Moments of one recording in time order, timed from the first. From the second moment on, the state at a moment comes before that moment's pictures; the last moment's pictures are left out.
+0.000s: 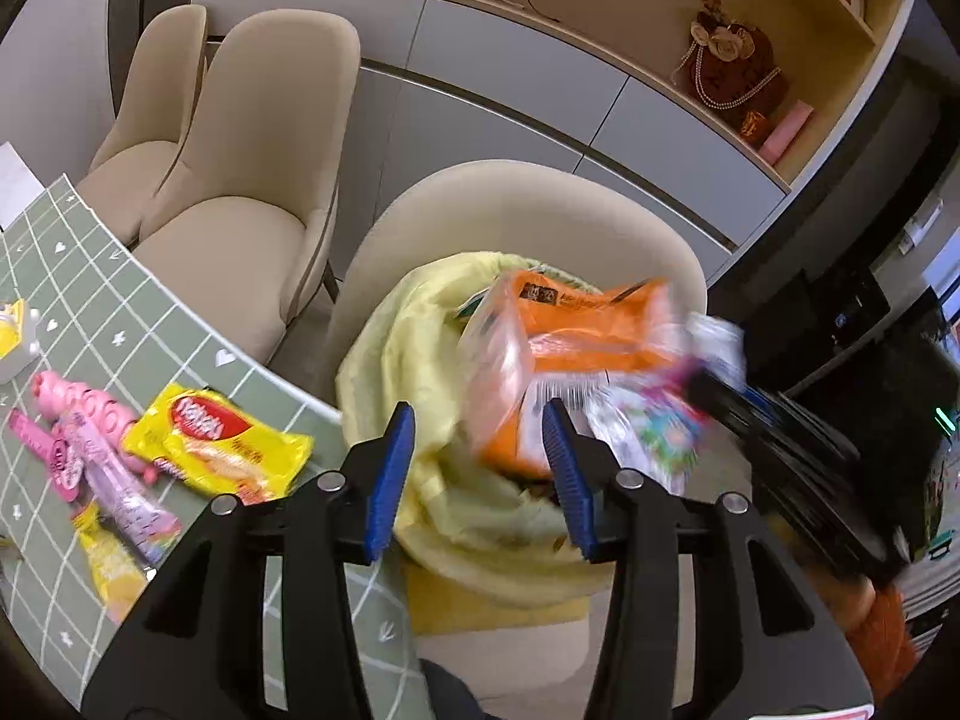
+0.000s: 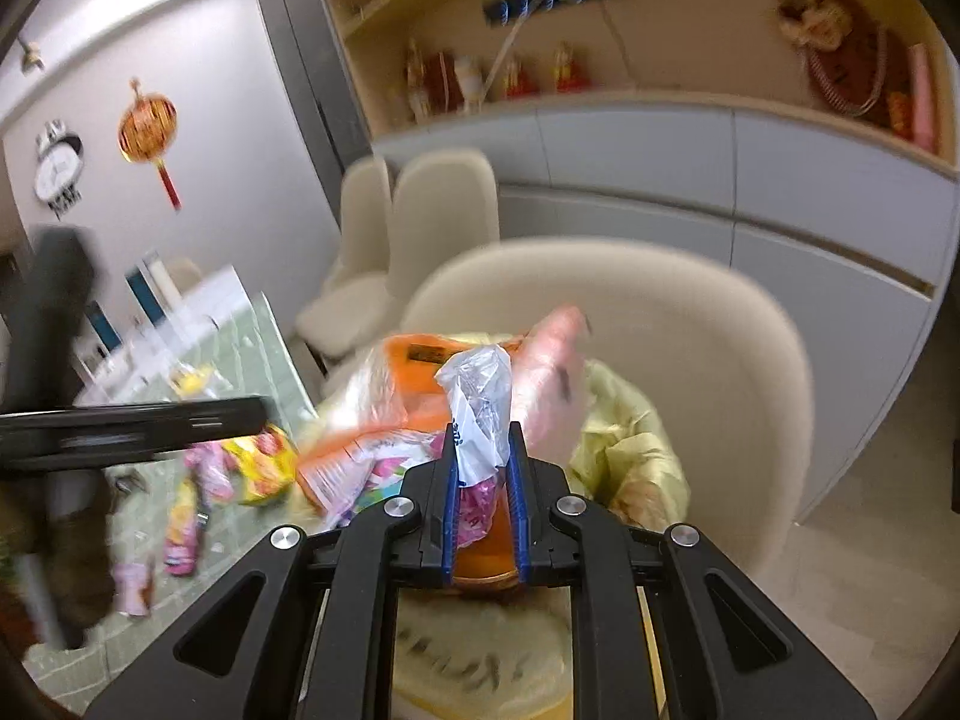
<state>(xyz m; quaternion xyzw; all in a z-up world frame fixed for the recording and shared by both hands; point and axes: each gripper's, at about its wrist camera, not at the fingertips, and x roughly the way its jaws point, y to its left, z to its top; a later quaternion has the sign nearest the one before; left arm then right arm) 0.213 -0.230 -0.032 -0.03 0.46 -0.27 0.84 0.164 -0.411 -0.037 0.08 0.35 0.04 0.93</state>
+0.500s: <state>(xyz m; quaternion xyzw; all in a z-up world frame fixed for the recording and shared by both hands) 0.210 -0.185 -0.062 -0.07 0.49 -0.26 0.83 0.219 -0.424 -0.093 0.08 0.48 0.04 0.87</state>
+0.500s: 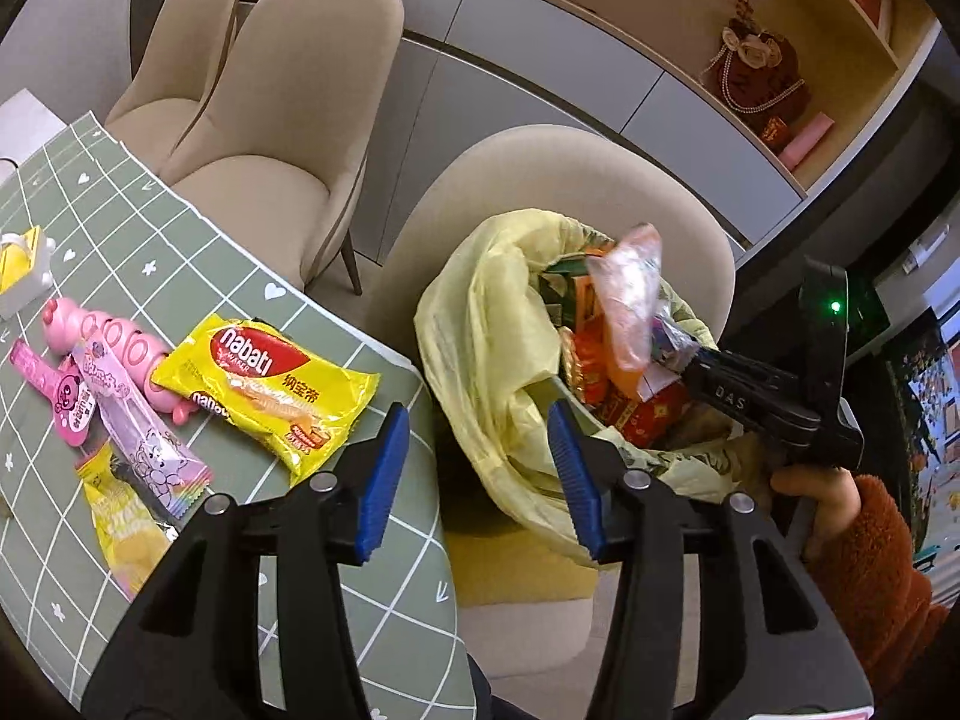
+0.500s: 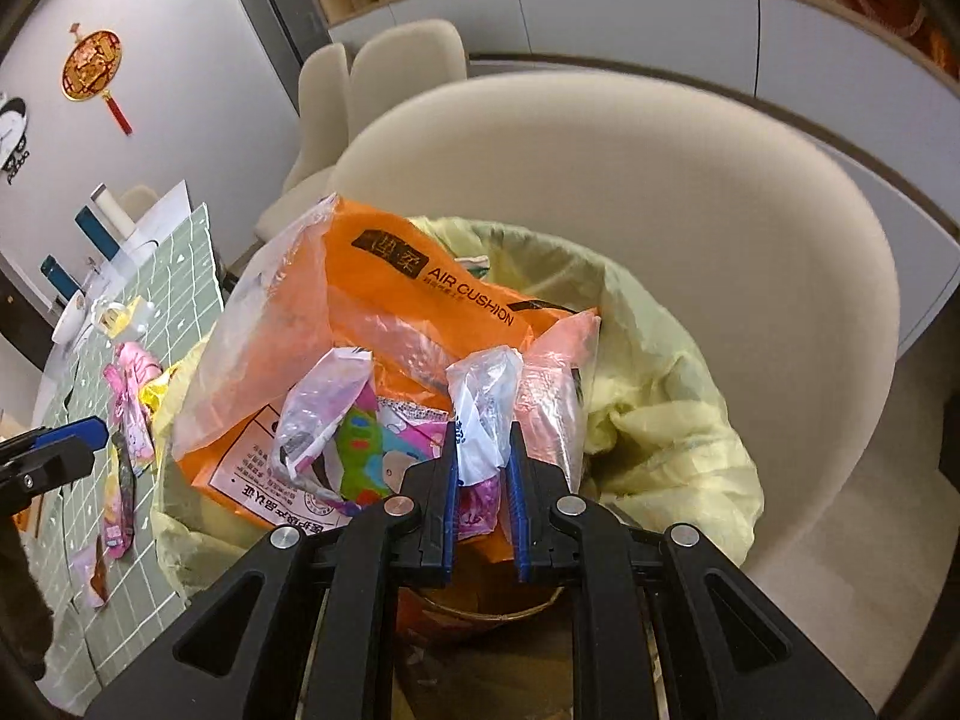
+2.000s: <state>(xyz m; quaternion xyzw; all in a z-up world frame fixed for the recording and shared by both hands) 0.127 -0.063 -0.046 -0.07 0.44 -0.18 0.87 0.168 -0.376 -0.066 0.10 0.44 -0.01 0.89</state>
